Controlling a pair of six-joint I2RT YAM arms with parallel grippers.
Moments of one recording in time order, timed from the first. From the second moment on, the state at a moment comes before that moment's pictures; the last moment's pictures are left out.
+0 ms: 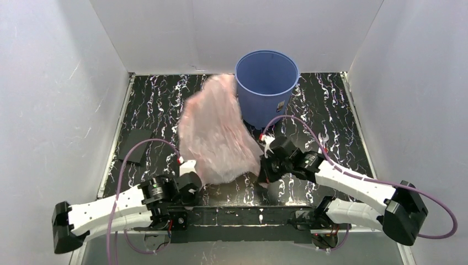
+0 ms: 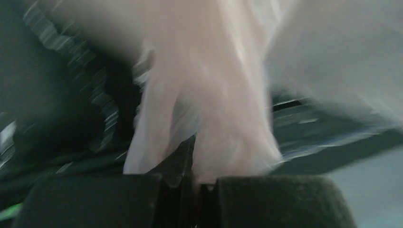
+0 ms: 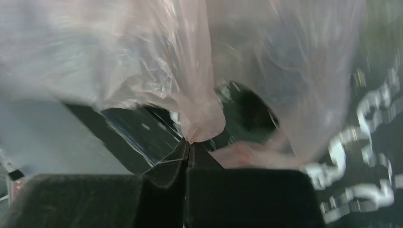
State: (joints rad) left arm -1.12 0.57 0.56 -0.77 -0.24 -0.97; right arm 0.90 1.01 0.71 -0.37 -0.29 0.50
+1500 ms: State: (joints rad) left arm -1.20 0.50 0.98 -1.31 -0.53 -0.98; right arm 0.90 0.72 0.56 -0.77 -0.33 0.54
